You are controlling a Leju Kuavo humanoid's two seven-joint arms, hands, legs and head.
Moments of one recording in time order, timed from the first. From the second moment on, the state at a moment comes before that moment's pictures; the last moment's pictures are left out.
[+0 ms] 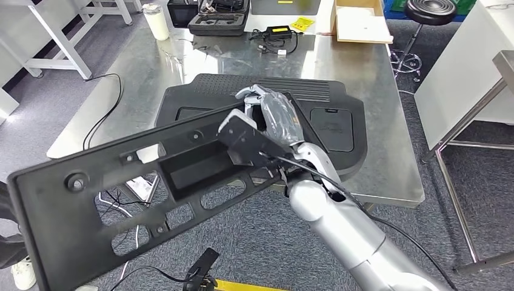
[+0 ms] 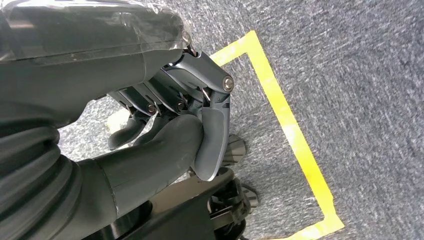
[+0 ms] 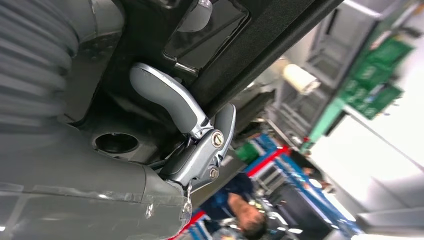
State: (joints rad) left arm -0.23 -0.01 -1.08 -0.31 0.95 0.33 -0.27; right arm -0.97 0.29 1.00 -1.00 0.14 -0.30 0.06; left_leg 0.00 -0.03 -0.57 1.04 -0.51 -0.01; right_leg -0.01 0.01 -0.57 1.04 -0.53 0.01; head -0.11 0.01
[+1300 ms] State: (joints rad) left arm -0.23 -0.03 -1.08 -0.31 0.88 0.32 -0.27; right arm -1.27 0.34 1.20 -0.85 -0.12 -0.65 0.07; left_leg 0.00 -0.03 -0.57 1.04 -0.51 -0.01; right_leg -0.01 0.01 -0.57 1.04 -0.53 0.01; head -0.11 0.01
